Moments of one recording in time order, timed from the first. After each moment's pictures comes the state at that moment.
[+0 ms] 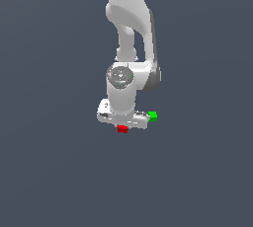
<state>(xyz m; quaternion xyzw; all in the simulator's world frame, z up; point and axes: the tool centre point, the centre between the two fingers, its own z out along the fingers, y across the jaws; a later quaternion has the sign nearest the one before) 0.040 -0.015 0.095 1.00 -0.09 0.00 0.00</state>
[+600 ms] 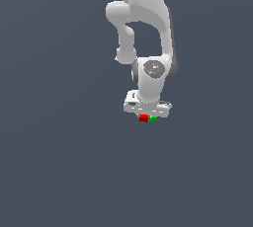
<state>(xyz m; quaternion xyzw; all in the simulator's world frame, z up) -0.026 0.086 0.072 1.00 -0.09 0.00 0.00</state>
